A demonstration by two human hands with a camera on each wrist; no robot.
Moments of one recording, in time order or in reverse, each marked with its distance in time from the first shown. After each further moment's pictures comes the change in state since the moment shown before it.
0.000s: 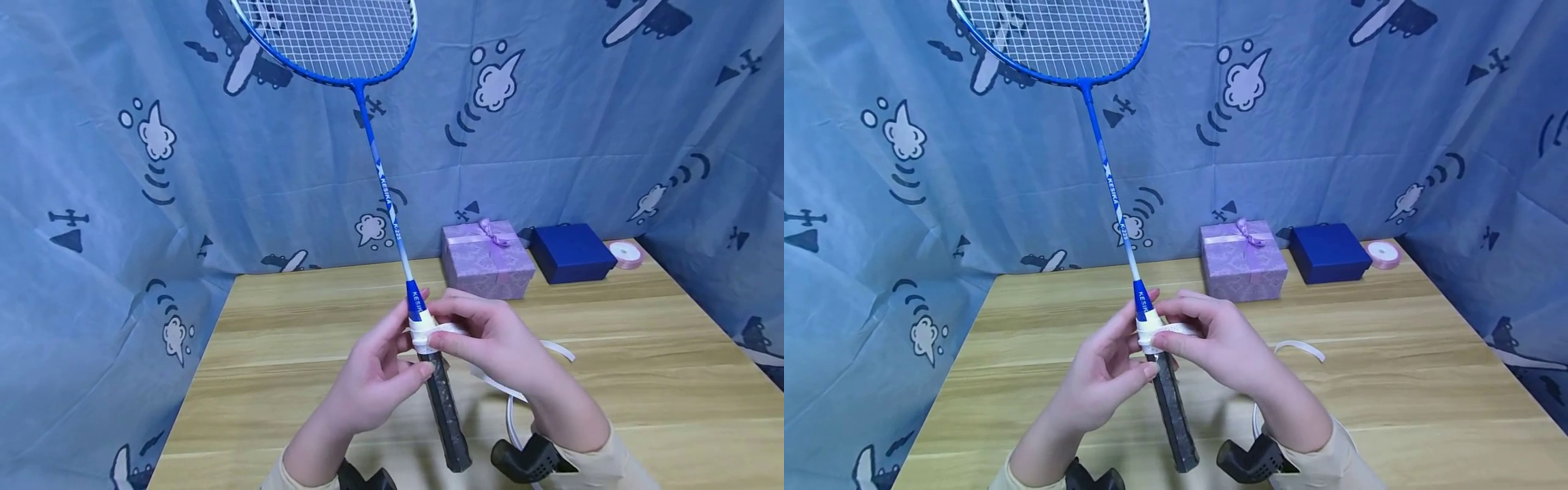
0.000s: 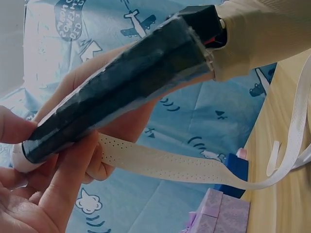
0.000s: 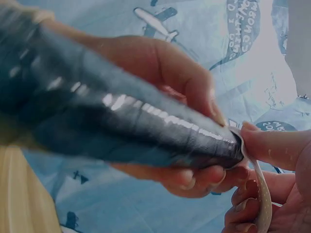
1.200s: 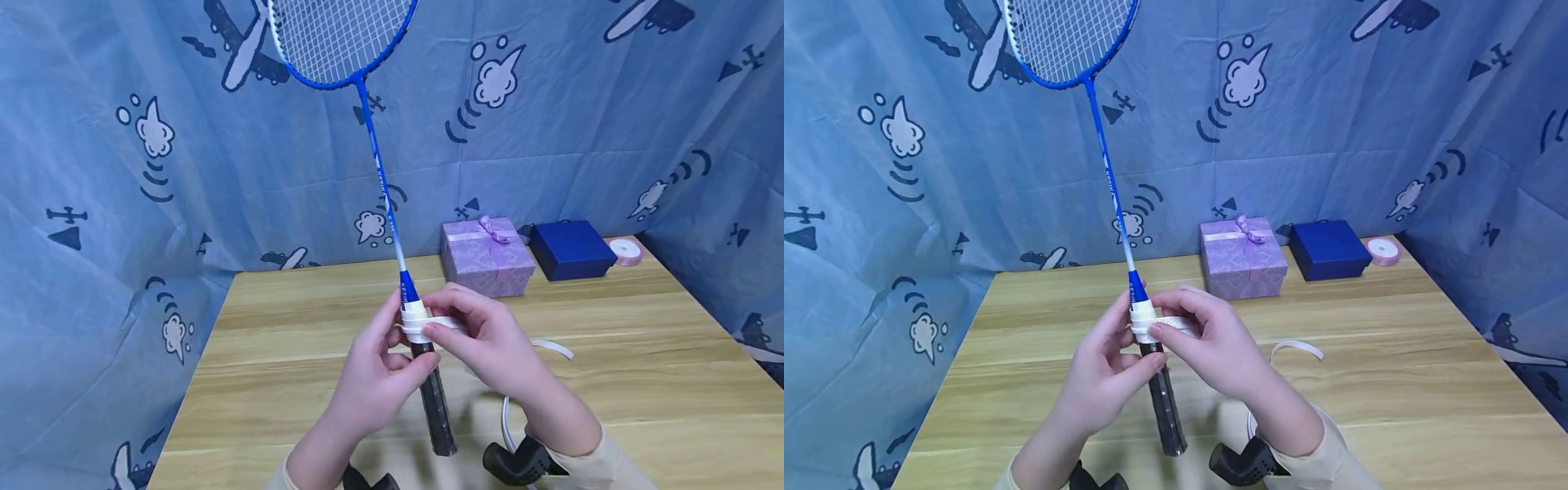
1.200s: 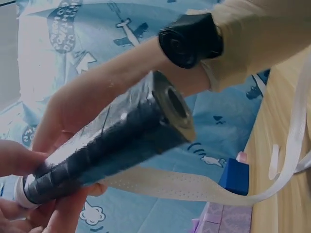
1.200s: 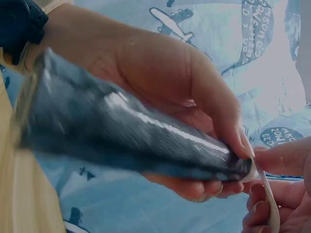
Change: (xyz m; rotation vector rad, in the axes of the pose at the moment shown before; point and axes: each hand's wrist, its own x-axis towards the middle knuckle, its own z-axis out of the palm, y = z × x) left_hand 0.001 0.007 0.014 0.199 0.234 -0.124; right_hand 0.001 -0.002 0.013 -0.058 0.138 -0.021
